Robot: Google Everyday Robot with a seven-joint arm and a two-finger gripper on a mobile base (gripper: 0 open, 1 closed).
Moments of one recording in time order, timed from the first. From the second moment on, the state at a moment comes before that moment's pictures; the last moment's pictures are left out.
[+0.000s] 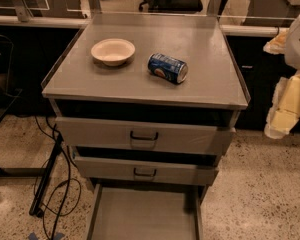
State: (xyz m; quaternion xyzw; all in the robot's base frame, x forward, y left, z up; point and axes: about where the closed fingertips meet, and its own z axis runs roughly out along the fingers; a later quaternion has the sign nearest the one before) arm 0.438 -0.217 0.976 -0.60 0.78 -0.03 0.16
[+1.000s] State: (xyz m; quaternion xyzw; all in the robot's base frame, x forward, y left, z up) arm 0.416 -0.220 0.942 -0.61 0.78 -0.06 0.13
